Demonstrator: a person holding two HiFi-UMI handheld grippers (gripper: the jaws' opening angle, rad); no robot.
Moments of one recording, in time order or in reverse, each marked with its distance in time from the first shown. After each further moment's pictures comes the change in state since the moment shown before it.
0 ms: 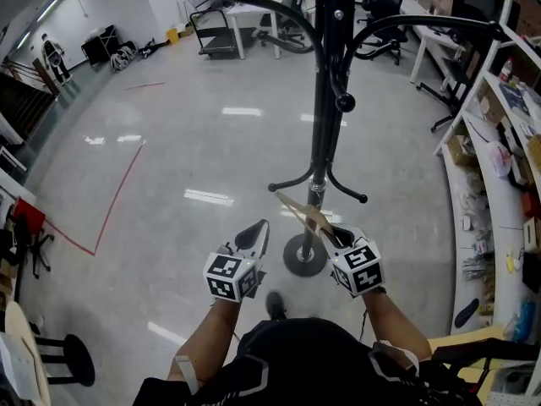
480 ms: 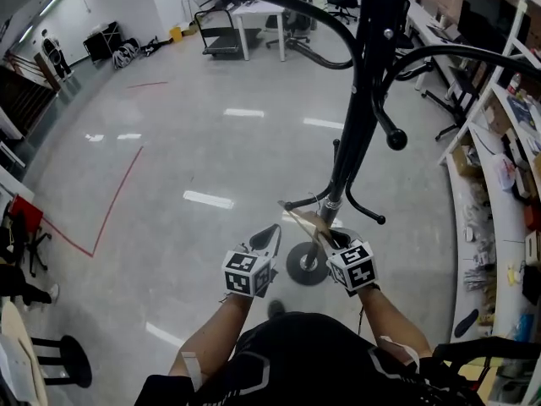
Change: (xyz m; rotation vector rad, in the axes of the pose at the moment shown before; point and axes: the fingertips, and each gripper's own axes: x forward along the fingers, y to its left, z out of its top) left arm 0.045 0.042 -0.032 -0.044 0.070 -0.016; right arm 0.075 -0.007 -0.014 0.011 0.066 0.010
